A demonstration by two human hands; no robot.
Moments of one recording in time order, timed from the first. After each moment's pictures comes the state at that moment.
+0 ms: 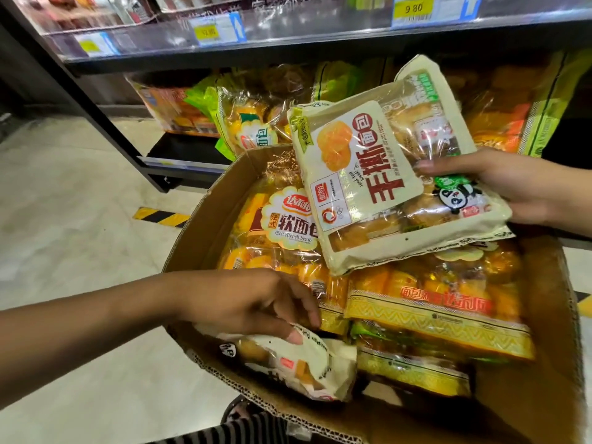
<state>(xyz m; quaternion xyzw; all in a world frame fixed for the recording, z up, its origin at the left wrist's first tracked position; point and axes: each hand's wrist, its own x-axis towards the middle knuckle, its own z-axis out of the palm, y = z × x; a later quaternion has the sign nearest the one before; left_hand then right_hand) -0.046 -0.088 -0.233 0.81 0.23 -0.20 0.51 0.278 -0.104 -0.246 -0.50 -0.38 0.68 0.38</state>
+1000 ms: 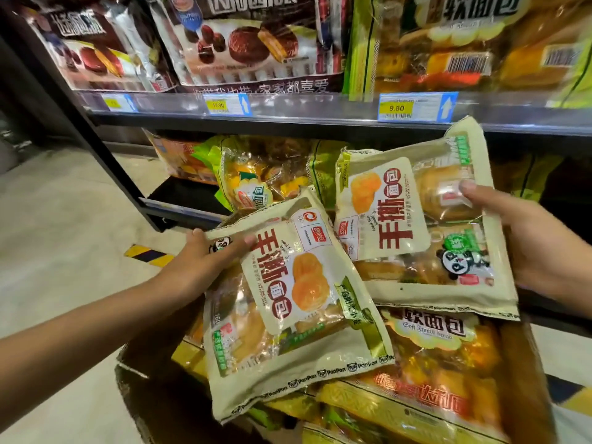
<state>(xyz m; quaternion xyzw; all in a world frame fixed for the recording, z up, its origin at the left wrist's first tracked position) -0.040 -0.029 -0.220 0.58 0.72 0.12 0.36 0.308 -0.103 -0.223 -0.55 -0.35 0.56 0.51</state>
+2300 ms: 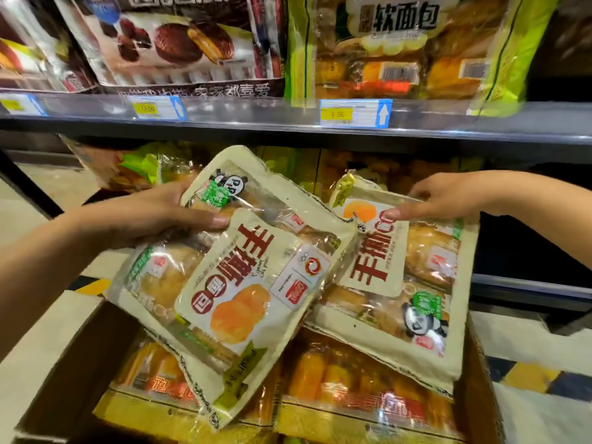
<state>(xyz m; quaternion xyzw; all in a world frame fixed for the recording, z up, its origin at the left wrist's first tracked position) -0.008 0.055 -0.186 0.70 0.43 0.08 0.56 0.357 -0.042 -0.189 -0.78 -0.56 0.29 -0.03</state>
